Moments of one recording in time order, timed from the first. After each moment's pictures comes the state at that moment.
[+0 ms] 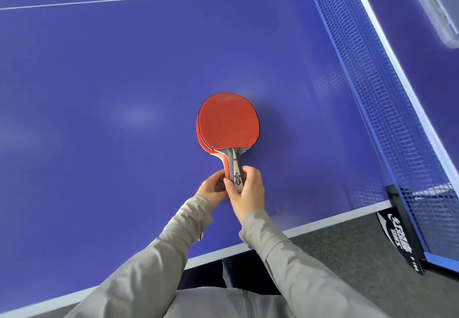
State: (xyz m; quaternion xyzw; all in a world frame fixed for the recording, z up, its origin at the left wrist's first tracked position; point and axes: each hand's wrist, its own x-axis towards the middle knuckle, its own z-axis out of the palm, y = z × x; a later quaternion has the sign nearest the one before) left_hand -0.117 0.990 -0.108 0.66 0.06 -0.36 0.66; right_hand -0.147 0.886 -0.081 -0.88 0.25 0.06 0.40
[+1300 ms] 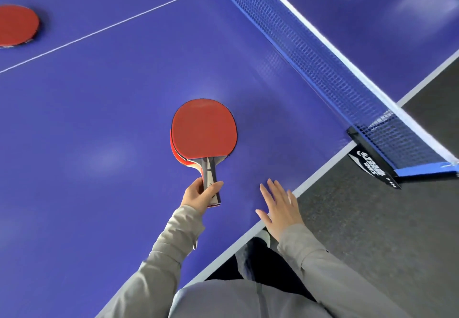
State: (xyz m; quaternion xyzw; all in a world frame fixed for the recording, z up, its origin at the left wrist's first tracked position) left_hand -0.107 0.999 -0.080 0.70 0.08 -0.40 0.58; right_hand -0.254 0.827 -0.103 -0.94 0.20 0.27 0.07
